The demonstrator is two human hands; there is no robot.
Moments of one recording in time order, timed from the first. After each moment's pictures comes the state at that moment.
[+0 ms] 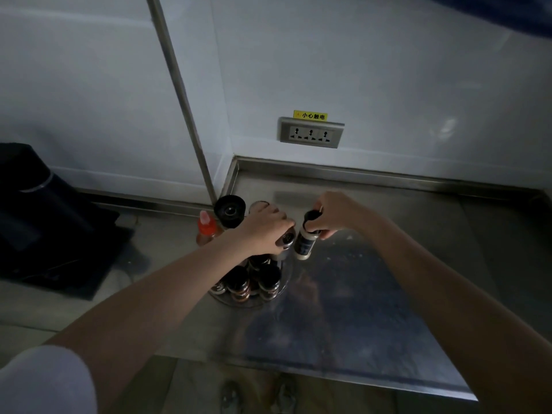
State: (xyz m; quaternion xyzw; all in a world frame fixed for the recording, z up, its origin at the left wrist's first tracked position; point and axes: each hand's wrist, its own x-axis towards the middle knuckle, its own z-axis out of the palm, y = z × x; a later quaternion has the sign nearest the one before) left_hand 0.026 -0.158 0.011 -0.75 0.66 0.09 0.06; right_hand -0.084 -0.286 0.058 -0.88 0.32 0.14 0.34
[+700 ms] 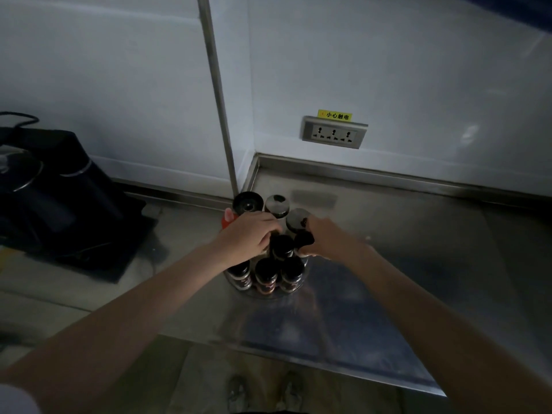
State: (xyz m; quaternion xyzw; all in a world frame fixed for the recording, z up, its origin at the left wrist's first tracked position) left_hand 0.044 -0.077 0.015 -0.80 0.57 0.15 -0.13; right_hand -0.077 -0.220 0.025 -0.92 0.26 0.13 0.28
